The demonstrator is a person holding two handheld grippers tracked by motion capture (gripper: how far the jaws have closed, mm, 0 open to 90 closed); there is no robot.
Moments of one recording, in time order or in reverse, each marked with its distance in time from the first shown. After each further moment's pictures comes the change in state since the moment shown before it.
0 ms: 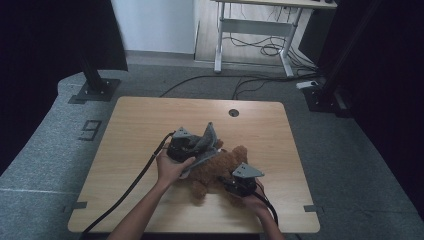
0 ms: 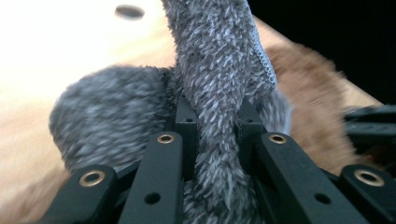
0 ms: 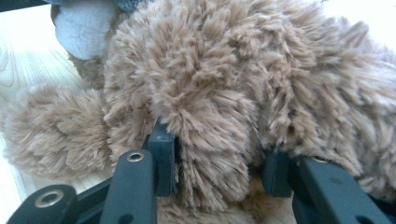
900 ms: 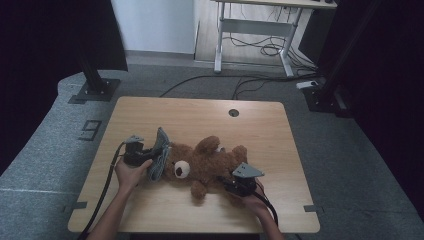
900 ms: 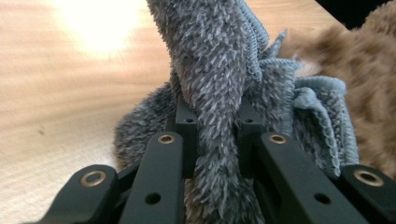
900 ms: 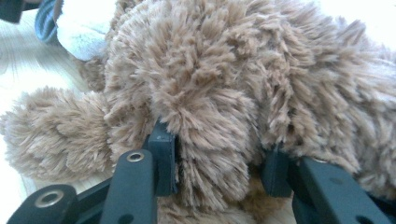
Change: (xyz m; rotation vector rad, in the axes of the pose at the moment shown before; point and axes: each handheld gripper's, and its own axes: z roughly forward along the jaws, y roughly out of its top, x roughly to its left) left arm 0.101 -0.075 -0.068 -0.049 0.122 -0.213; right arm -0.001 0.000 0.000 -0.006 0.003 0.010
